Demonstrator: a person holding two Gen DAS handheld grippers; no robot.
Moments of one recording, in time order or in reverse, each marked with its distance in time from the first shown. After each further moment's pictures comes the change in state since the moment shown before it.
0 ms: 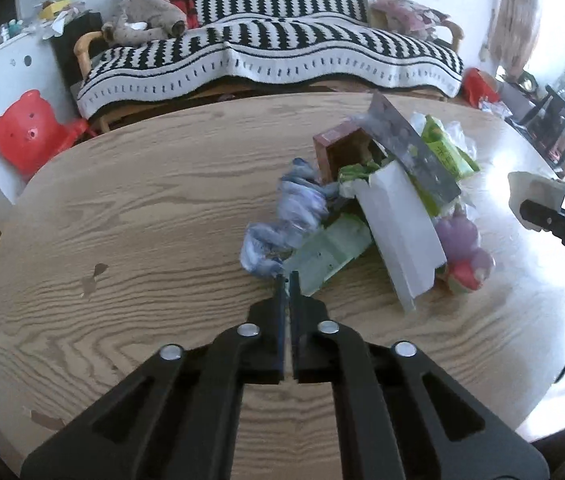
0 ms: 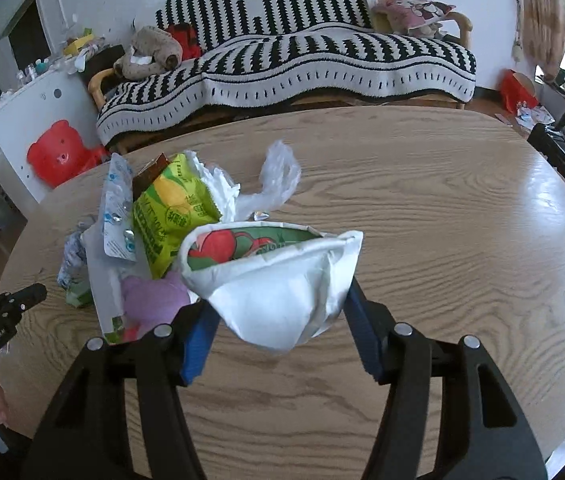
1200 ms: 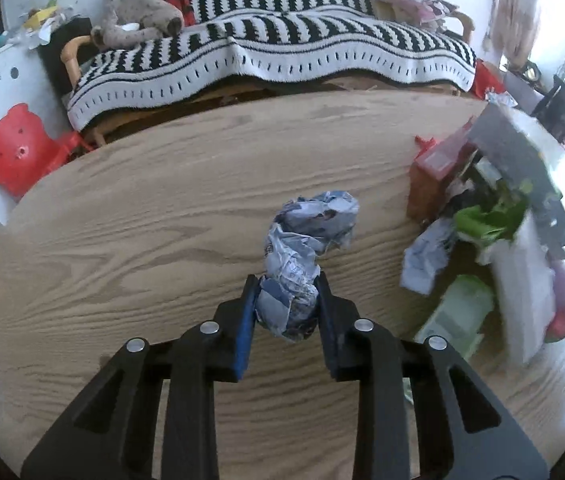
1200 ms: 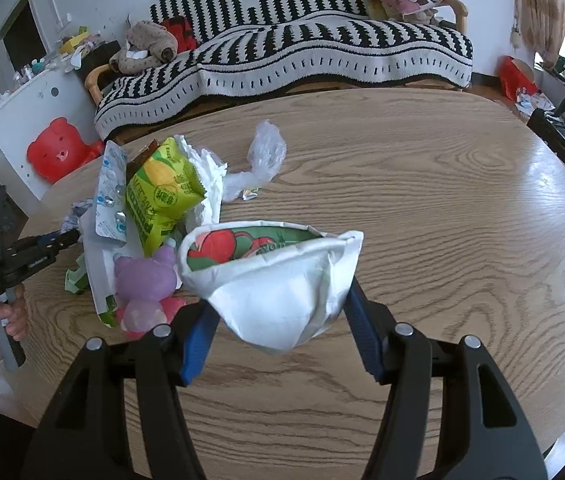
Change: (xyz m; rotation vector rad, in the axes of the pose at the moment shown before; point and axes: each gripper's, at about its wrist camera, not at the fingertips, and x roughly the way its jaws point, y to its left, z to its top) left arm 0.075 0.047 0.044 0.036 -0.011 0.028; right arm -0.003 -0.010 -0.011 0.024 0.037 0.003
